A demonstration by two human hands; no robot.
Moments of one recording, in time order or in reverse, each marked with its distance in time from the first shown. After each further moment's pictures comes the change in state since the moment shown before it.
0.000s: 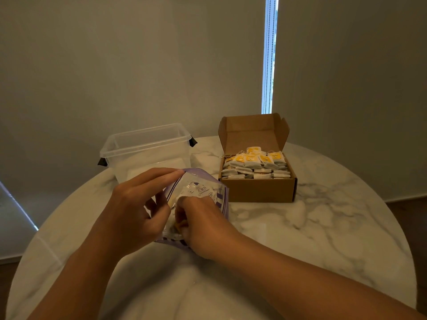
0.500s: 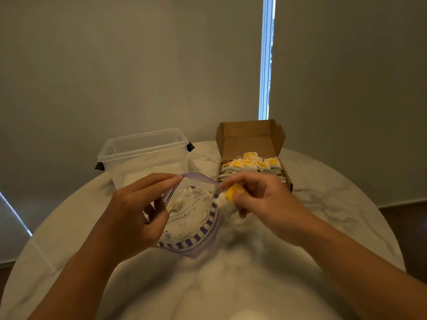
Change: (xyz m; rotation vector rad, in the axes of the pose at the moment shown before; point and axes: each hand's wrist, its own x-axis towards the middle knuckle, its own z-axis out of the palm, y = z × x) left_hand 0.001 0.002 0.001 0.012 -0.031 0.003; right_hand -0.046 0.047 -0.098 0.720 0.119 0.034
